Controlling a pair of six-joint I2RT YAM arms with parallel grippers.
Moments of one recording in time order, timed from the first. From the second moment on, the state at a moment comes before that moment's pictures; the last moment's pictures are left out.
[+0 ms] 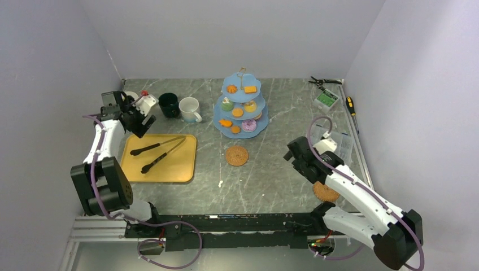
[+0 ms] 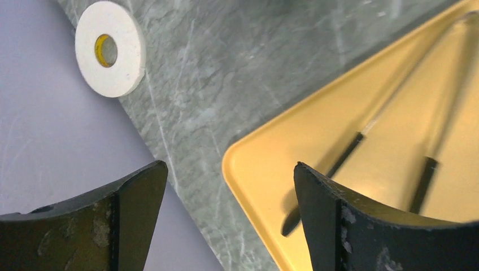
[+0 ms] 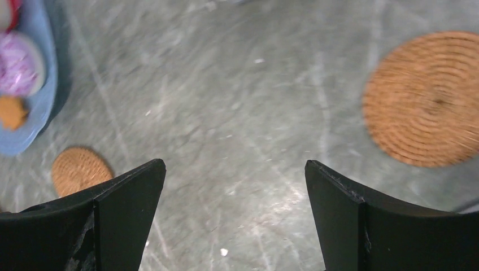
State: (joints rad) left arm 0.28 1.51 1.11 -0.42 0.25 0.94; right arm 0.60 0.97 0.73 -0.84 0.52 1.22
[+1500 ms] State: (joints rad) left arm 0.31 1.52 1.40 -0.94 0.68 0.71; right arm 0.34 1.17 0.51 -0.33 0.32 1.01
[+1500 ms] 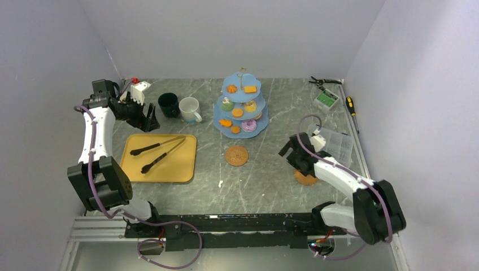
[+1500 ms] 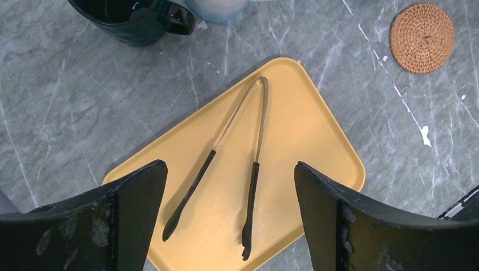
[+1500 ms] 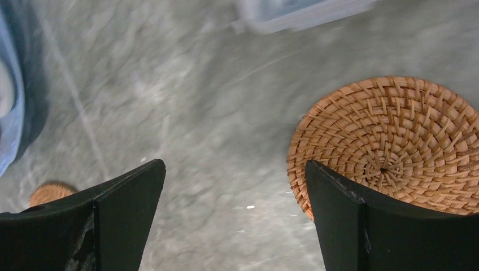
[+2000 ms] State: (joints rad) left arm 0.31 1.55 1.48 -0.95 0.66 0.61; right arm 0.53 1.54 0.72 0.05 0.08 0.88
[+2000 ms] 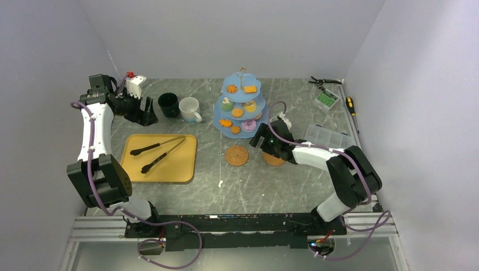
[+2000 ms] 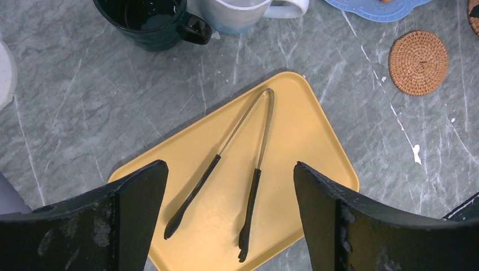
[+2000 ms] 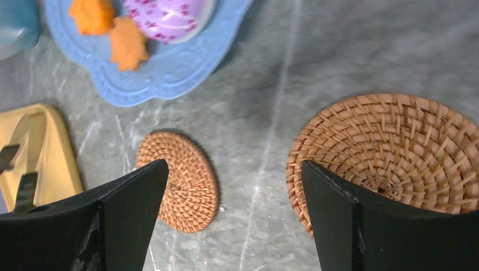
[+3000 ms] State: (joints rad) left arm 0.31 1.55 1.48 -0.93 0.61 0.56; right arm 0.80 1.59 0.84 0.10 0.00 0.45
